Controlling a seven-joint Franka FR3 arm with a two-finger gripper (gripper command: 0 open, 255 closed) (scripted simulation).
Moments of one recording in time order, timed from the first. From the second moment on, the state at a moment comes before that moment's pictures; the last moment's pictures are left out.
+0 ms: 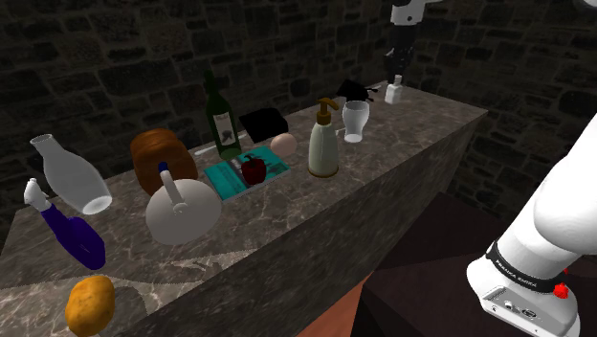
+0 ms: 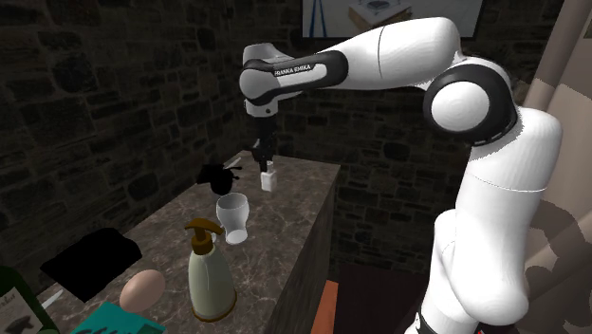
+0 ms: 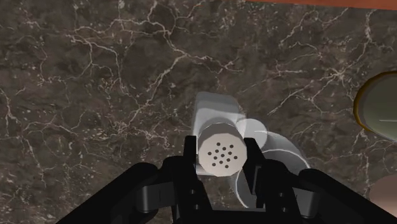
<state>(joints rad) -0.04 0.02 -0.41 -1.77 0.01 1.78 -0.32</state>
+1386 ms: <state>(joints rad) 0.16 0.33 -0.23 -1.39 0.08 1.69 0.06</state>
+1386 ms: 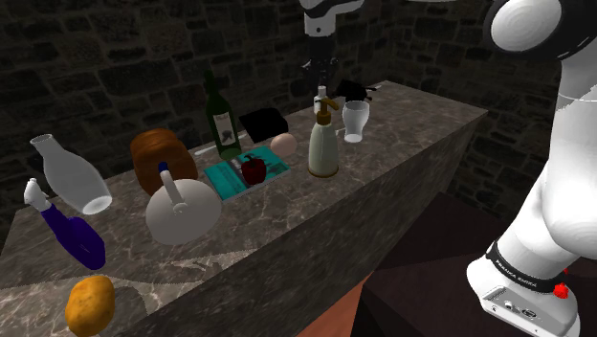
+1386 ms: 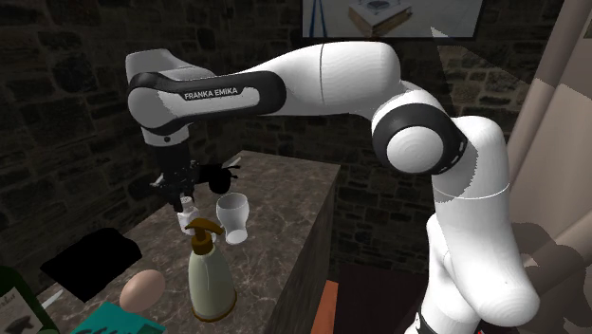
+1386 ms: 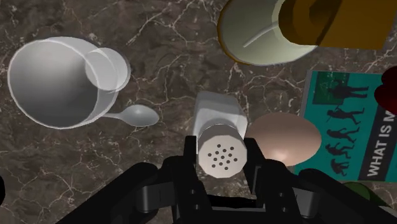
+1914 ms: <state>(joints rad) 0.17 0.33 -0.22 -1.48 0.08 1.79 0.07</state>
